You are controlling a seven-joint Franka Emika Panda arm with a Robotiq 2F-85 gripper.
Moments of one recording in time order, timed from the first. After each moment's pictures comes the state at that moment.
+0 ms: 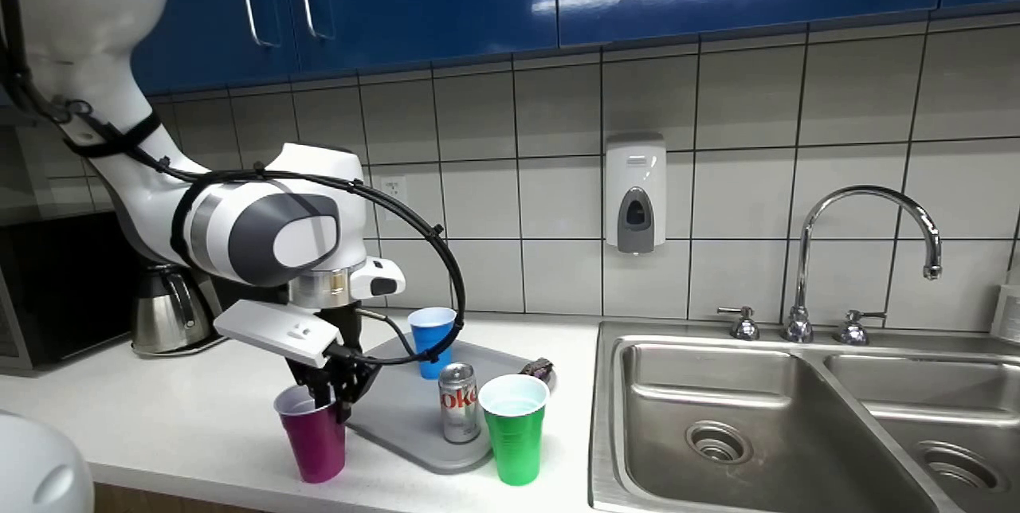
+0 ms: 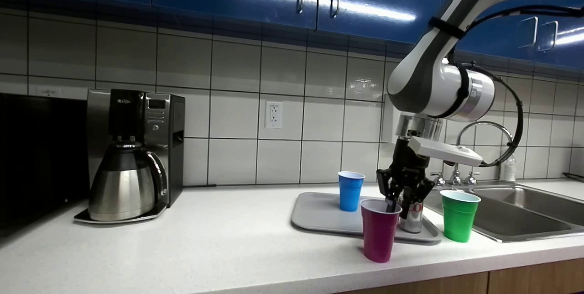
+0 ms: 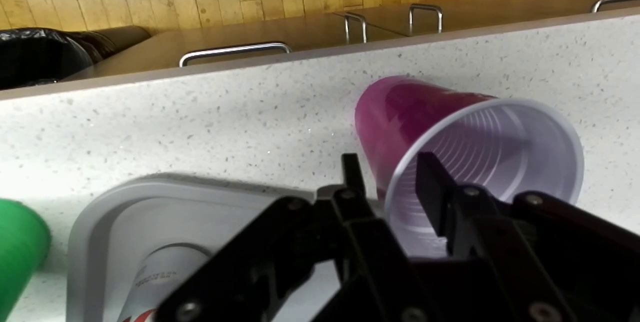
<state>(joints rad) 0.13 -0.21 -0.03 -2.78 0.30 2.64 -0.10</state>
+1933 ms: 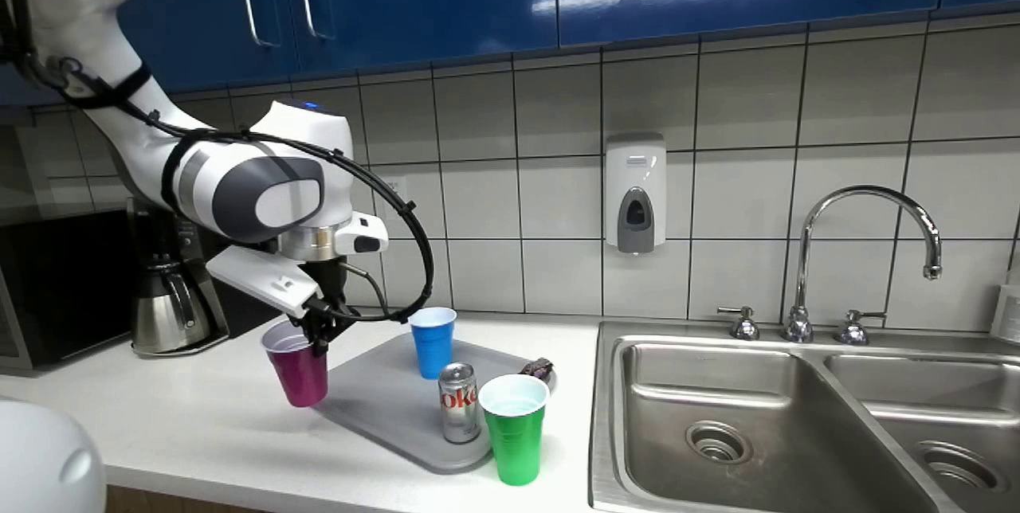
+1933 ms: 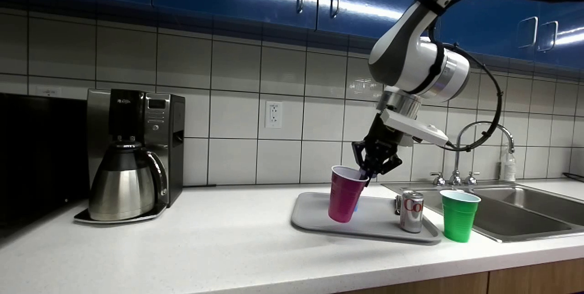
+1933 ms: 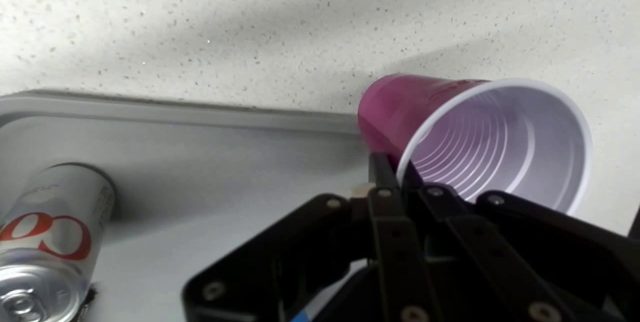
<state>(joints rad) 0.20 -0.22 -0.01 -2.66 0.47 2.64 -0.10</state>
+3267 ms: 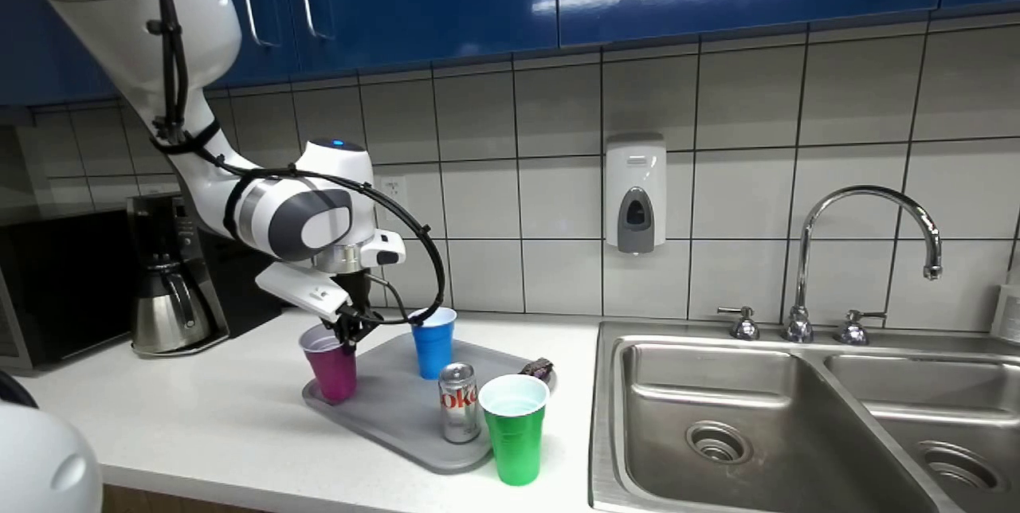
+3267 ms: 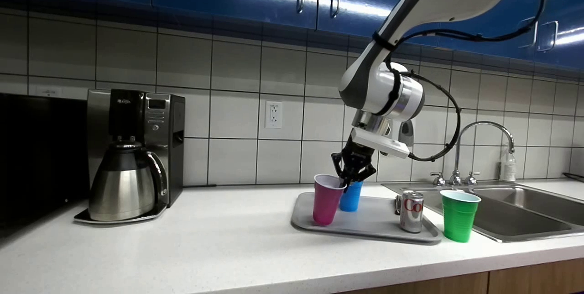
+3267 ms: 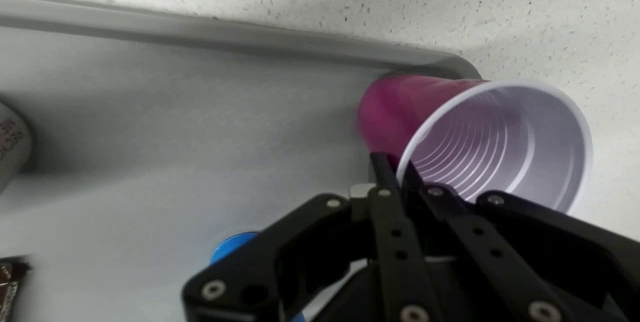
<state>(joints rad) 0.18 0.09 0.03 -2.43 0.46 2.74 -0.06</state>
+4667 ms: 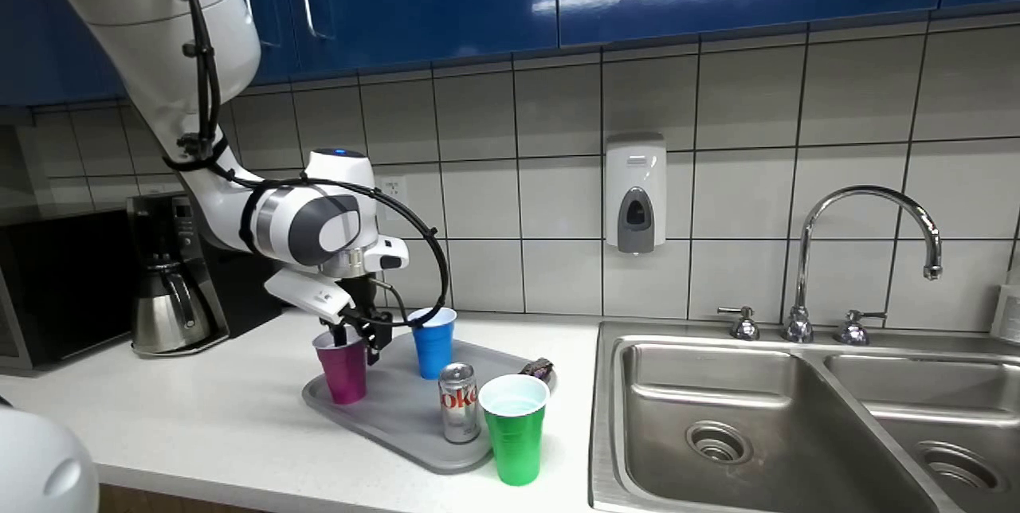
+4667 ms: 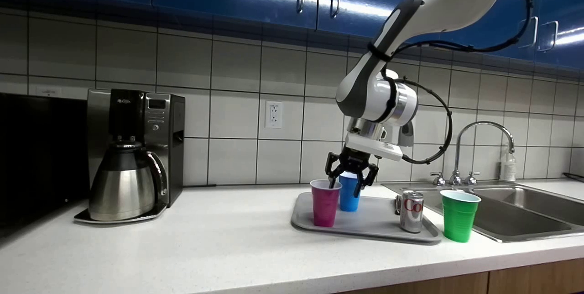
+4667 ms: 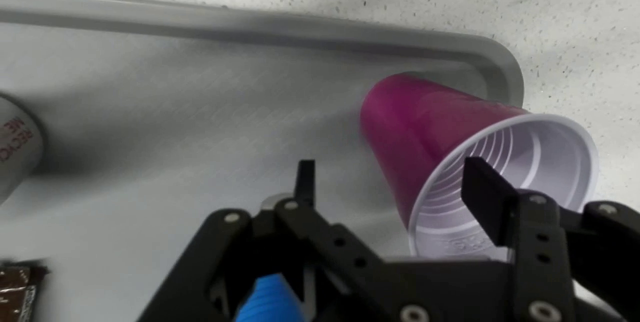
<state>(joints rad) 0.16 0.16 0.04 -2.37 0.32 2.74 0.09</state>
